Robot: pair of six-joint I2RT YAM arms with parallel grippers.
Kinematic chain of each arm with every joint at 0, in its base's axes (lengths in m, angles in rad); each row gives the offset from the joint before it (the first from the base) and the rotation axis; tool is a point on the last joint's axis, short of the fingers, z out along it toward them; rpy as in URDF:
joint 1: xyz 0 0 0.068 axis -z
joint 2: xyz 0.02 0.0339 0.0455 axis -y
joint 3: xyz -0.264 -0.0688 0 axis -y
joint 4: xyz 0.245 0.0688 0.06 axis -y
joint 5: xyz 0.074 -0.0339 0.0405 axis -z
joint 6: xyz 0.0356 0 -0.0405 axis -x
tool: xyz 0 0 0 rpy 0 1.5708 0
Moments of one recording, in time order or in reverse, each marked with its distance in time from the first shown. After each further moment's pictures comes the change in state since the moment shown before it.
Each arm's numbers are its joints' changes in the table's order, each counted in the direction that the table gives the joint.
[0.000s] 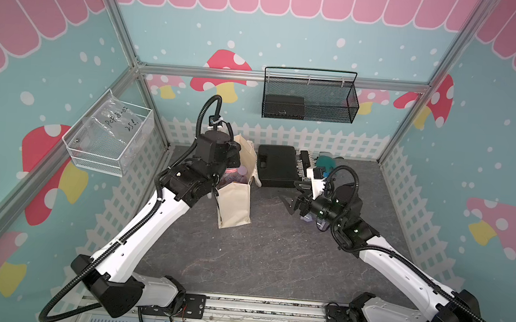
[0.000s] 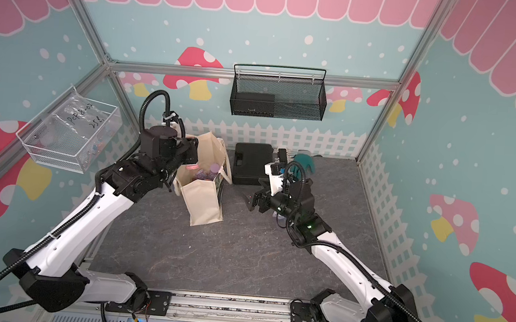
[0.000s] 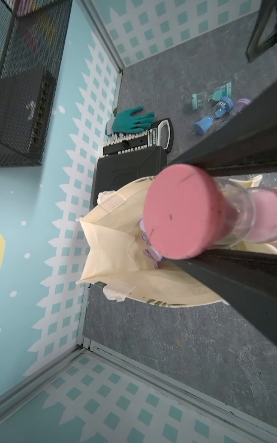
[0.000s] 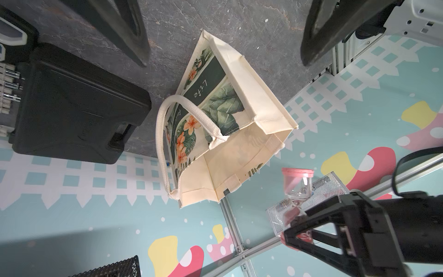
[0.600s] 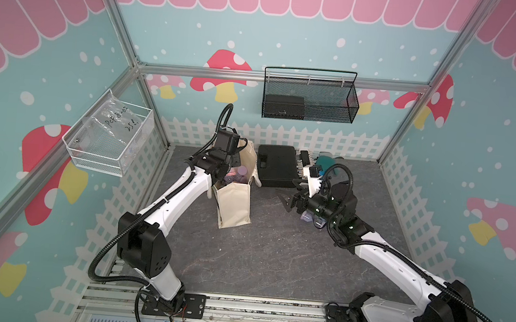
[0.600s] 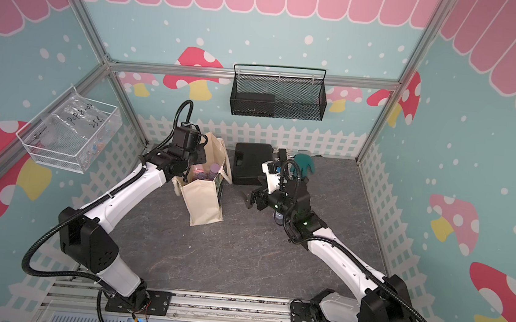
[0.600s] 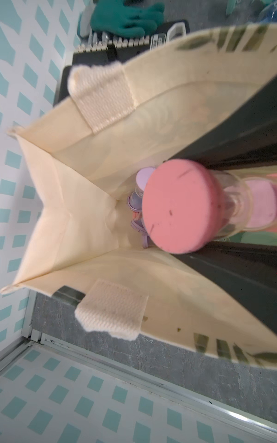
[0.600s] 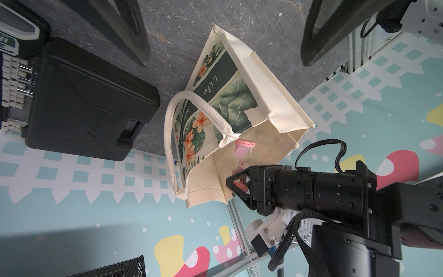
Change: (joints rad) left arm -0.117 -0.274 -0.030 0.031 0.048 0.045; right arm -0.003 -0.047 0.011 0.022 0.047 0.042
